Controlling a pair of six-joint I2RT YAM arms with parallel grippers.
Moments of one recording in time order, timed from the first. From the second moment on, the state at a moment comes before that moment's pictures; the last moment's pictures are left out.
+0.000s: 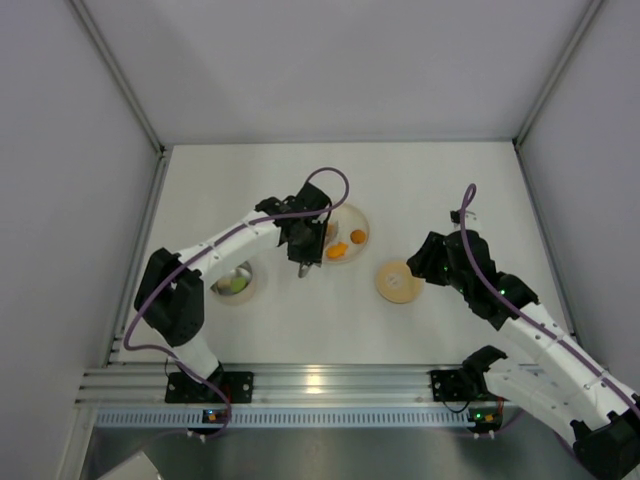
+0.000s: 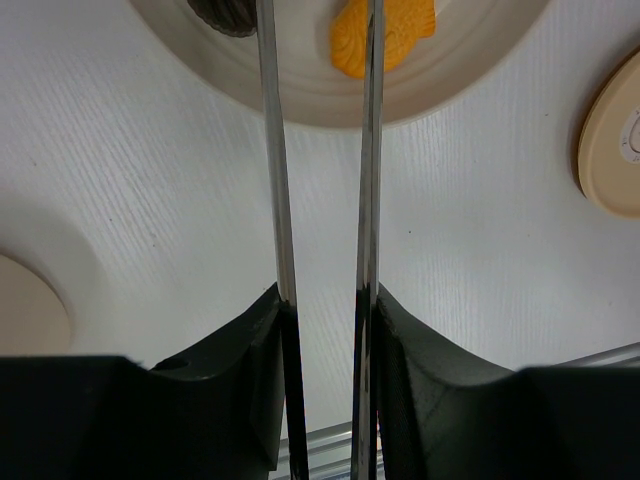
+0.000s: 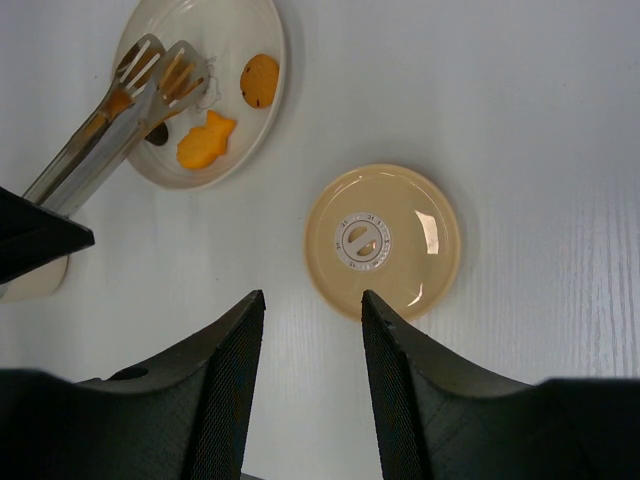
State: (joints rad) left arm -0.69 1.70 1.36 -0.82 -0.02 -0.50; right arm 0.53 0.79 0.70 -0.52 0.16 0.66
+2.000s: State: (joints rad) left arm -0.69 0.69 0.97 -1.35 -0.26 -0.73; right arm 0.53 0.84 0.69 -0.50 0.13 0.66
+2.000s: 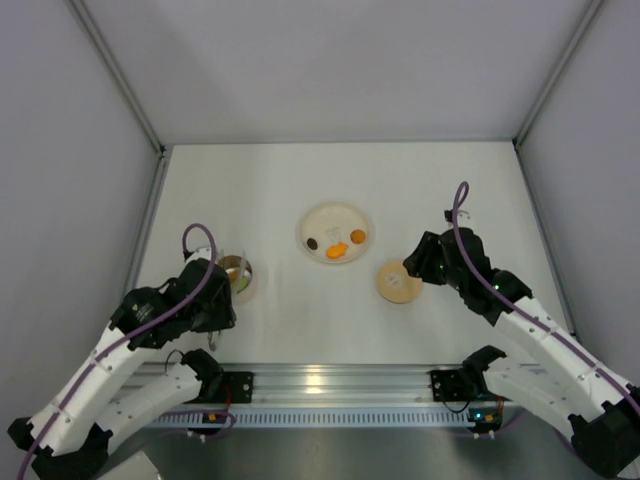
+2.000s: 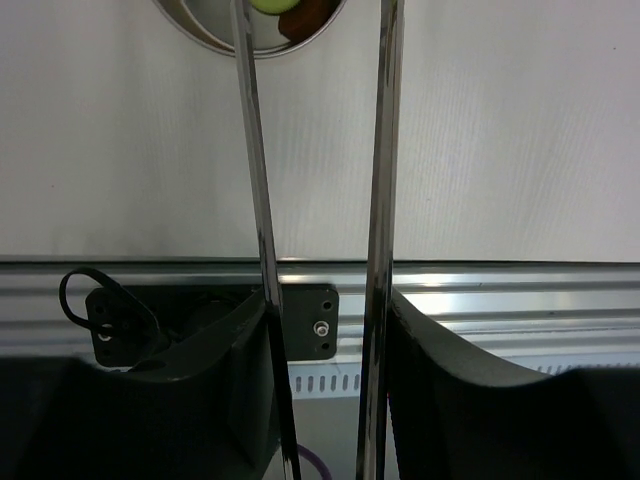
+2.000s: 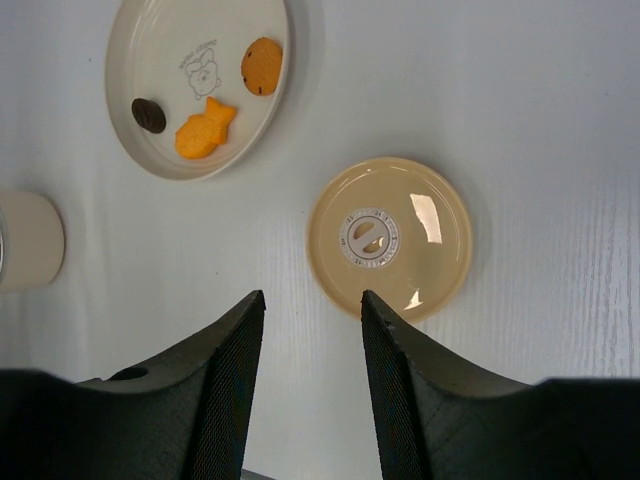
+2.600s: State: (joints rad) left arm -0.76 1.23 1.24 -1.07 -0.15 -0.63; right arm 0.53 0.83 0.69 -0.50 0.13 0.66
